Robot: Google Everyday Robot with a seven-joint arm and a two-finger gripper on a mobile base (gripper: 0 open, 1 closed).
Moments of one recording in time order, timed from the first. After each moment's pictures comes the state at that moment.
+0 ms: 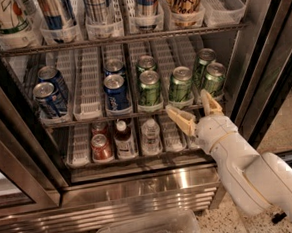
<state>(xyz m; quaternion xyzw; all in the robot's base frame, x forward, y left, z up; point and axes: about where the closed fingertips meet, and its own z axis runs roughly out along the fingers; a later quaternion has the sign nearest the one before) 0.568 -0.137 0.830 -0.16 0.66 0.10 0.72</state>
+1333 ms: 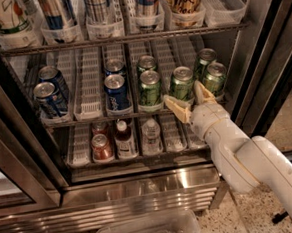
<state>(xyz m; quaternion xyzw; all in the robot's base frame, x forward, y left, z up) 0.611 -0.134 0.830 -0.16 0.66 0.10 0.73</state>
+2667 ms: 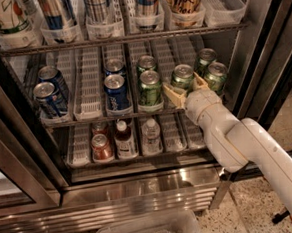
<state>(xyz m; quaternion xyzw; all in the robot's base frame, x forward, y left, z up) 0.662 -0.135 0.832 -0.17 0.66 0.08 0.73</state>
